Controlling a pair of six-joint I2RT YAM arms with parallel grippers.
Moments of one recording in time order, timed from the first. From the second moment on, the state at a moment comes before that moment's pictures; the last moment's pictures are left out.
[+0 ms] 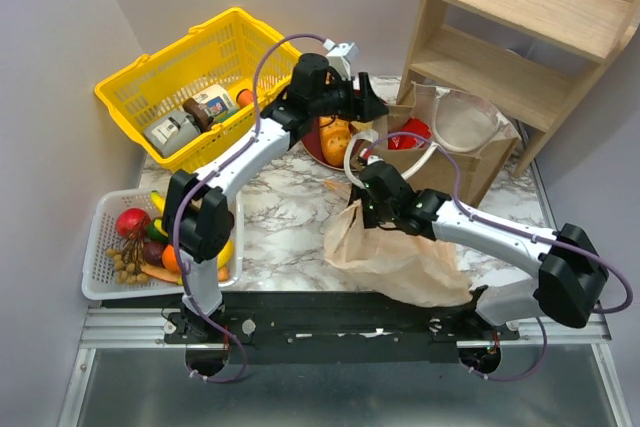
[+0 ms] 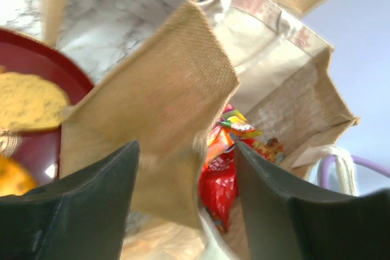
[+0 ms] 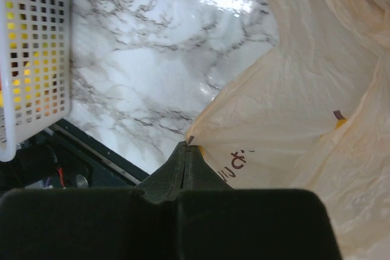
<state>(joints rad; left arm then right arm) -0.57 1.90 1.71 -0.06 0.47 -0.50 0.87 1.36 0.91 -0.31 0.01 0.71</state>
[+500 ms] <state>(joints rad) -0.43 1.42 1.45 -0.35 0.12 -0.32 0.87 1.52 1.10 -0.18 -0.06 0.64</state>
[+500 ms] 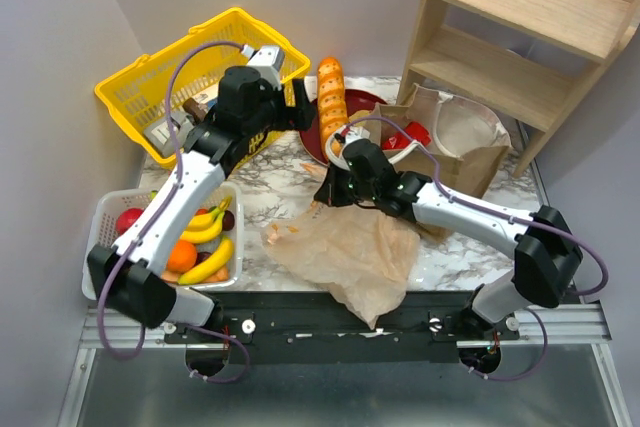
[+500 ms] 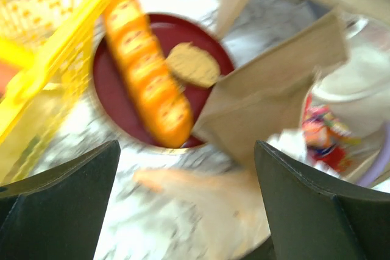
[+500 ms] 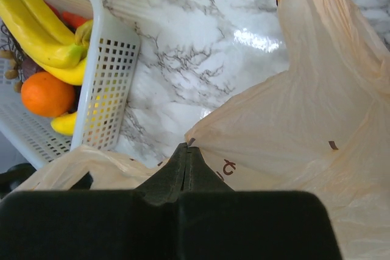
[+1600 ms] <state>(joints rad) -0.38 1.27 0.89 -0.40 0.55 -0.23 0.79 1.62 1.28 -0.20 -0.05 0.56</state>
